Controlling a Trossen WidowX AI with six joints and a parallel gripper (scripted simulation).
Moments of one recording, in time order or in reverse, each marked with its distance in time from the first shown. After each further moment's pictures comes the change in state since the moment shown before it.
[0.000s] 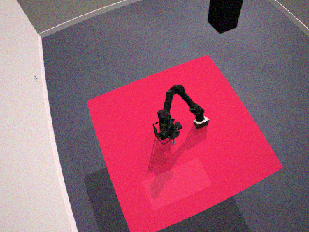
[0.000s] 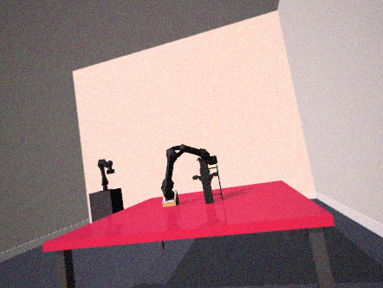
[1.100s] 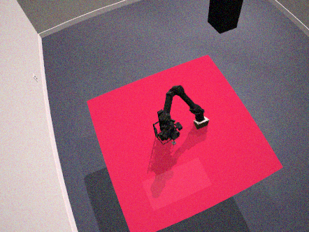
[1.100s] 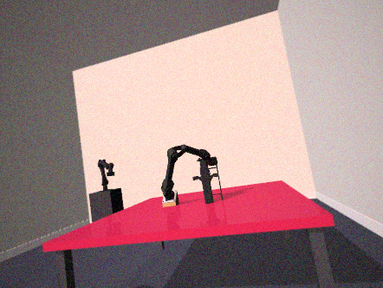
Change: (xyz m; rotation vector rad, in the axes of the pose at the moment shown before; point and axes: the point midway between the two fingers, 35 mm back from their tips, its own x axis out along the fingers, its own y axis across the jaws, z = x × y) arm 0.006 0.000 0.002 0.005 0.043 0.011
